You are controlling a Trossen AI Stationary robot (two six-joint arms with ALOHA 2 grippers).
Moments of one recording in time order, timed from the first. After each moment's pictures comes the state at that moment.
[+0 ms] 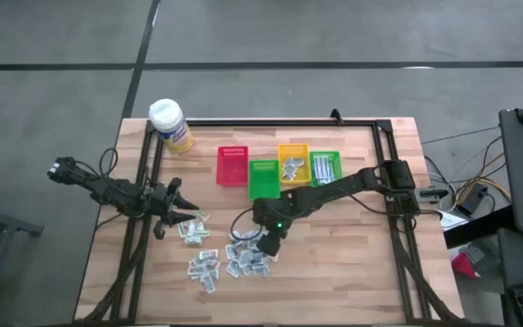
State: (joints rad) left arm -0.41 0.17 0.11 -0.06 -0.25 -0.29; right arm 0.13 2.04 1.39 -0.40 -0.45 0.78
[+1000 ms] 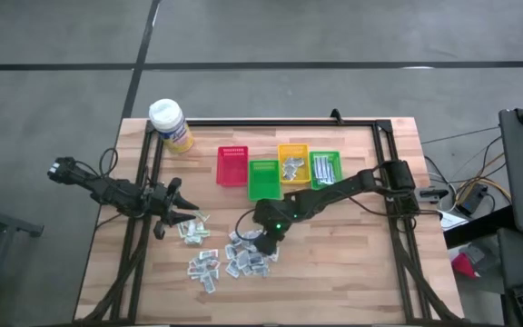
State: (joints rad) left arm -0.41 0.17 0.11 -0.06 -0.25 -0.29; right arm 0.13 2.04 1.30 -0.16 -0.45 0.93
